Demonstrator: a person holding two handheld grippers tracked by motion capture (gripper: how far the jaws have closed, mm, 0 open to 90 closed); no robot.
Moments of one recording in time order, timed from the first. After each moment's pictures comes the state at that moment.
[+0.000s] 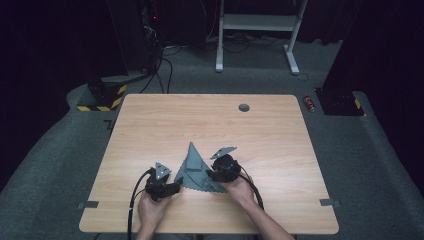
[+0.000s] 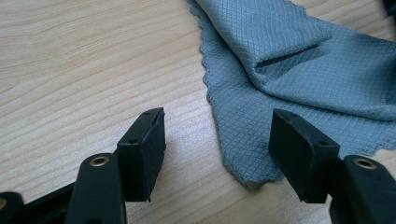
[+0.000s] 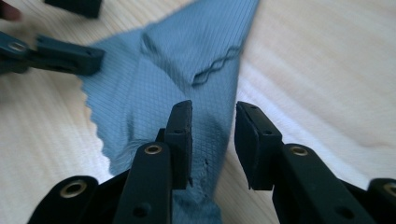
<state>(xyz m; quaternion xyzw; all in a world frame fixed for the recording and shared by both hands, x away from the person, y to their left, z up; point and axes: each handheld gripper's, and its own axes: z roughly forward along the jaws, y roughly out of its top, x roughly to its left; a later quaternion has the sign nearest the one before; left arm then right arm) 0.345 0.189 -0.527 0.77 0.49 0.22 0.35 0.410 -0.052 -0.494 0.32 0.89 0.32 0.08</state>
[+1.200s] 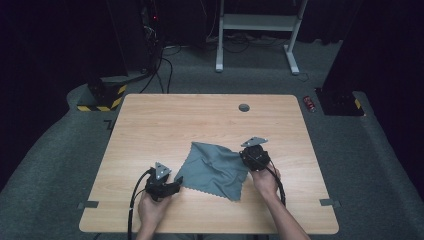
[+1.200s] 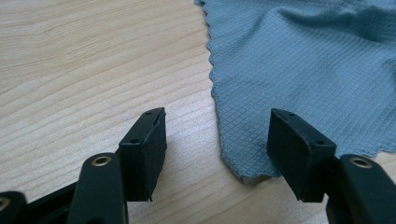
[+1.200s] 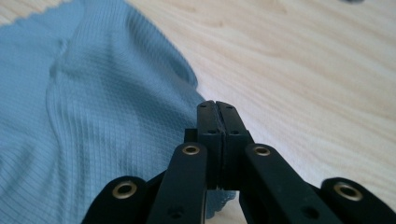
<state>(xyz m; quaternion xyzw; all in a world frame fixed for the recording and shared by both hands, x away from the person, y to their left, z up) 0.345 0.188 -0.528 0.76 0.49 0.22 0.35 0.432 -0.136 -0.476 0.41 0.84 0.30 0.20</state>
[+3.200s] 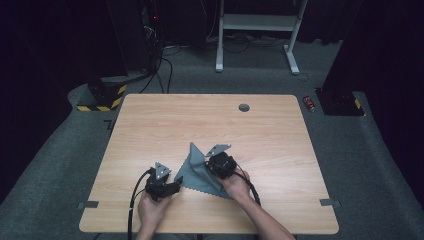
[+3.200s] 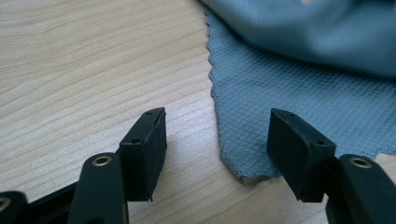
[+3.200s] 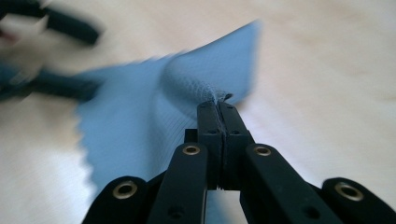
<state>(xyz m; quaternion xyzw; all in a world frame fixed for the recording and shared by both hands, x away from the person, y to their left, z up) 0.345 0.188 -0.527 0.76 0.49 0.22 0.35 0.417 -0.044 -0.473 0.29 0.88 0.34 0.14</state>
